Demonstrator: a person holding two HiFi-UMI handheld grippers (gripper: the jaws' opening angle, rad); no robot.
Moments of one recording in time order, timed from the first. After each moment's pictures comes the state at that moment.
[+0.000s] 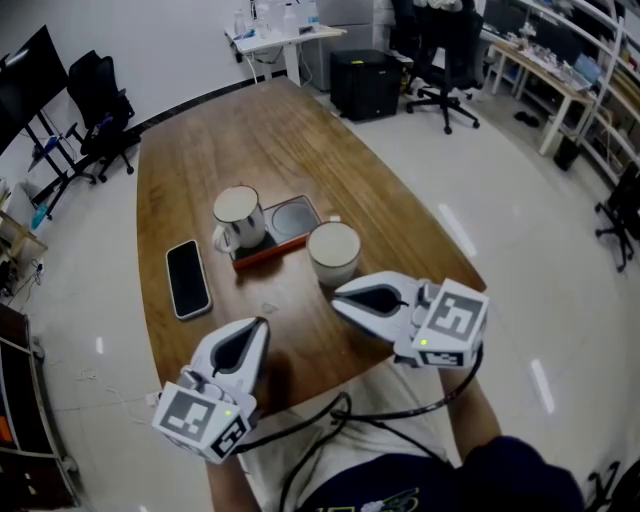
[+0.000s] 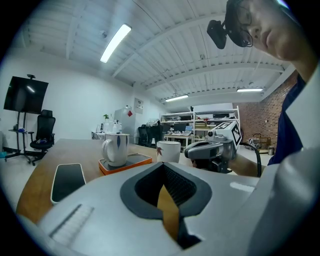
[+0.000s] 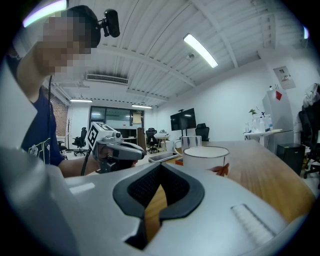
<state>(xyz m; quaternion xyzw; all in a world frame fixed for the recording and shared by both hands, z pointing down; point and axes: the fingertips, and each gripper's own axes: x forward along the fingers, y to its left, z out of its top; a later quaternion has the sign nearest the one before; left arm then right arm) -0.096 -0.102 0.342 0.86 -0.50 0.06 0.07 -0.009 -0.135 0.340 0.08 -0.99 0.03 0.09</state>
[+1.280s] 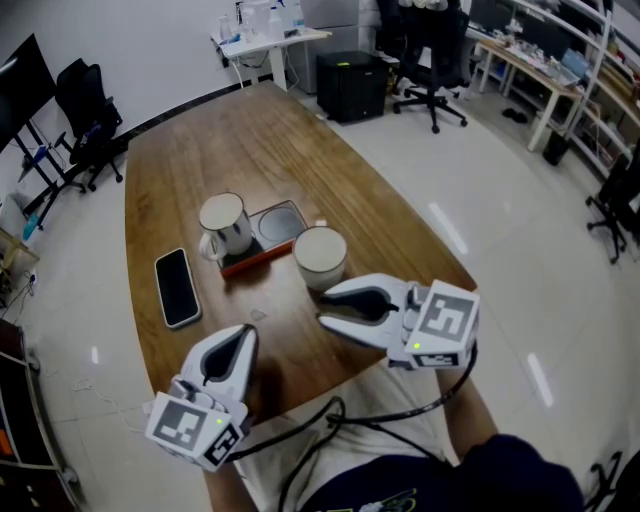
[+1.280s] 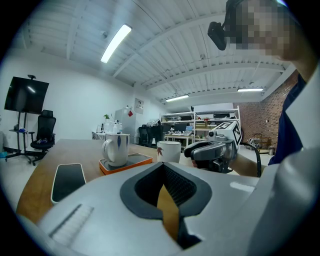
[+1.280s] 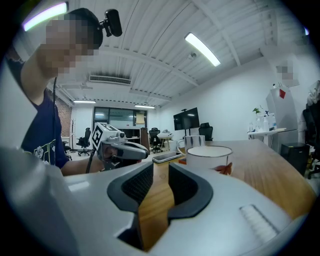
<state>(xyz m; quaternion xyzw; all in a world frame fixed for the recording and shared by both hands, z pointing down) -0.097 -0.101 0.341 0.86 -0.50 0.06 0.07 -0.008 -0.128 0.339 0.05 -0.99 0.03 0.09</state>
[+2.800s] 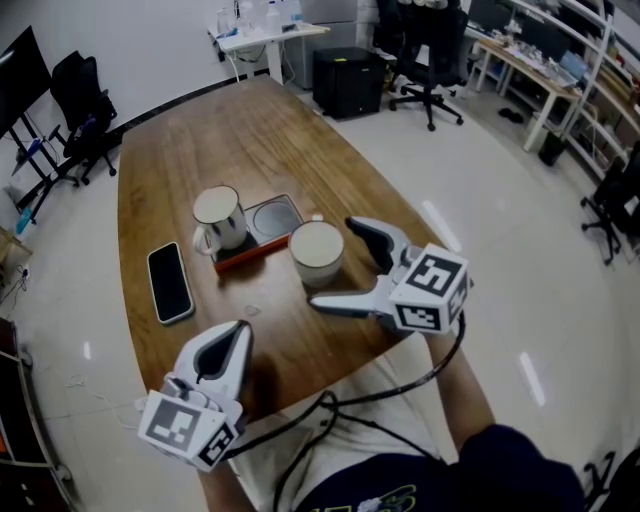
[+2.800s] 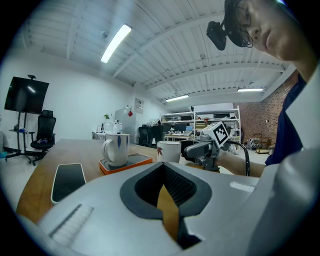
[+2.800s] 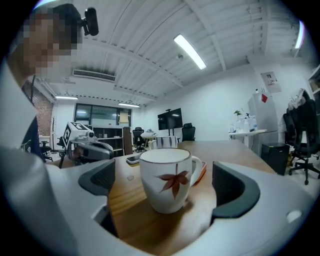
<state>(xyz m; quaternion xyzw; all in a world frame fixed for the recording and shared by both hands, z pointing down) -0.097 -0.102 0.341 0.86 -0.50 0.06 0.07 -0.002 -0.206 0.345 0.16 -0.98 0.05 0.09</state>
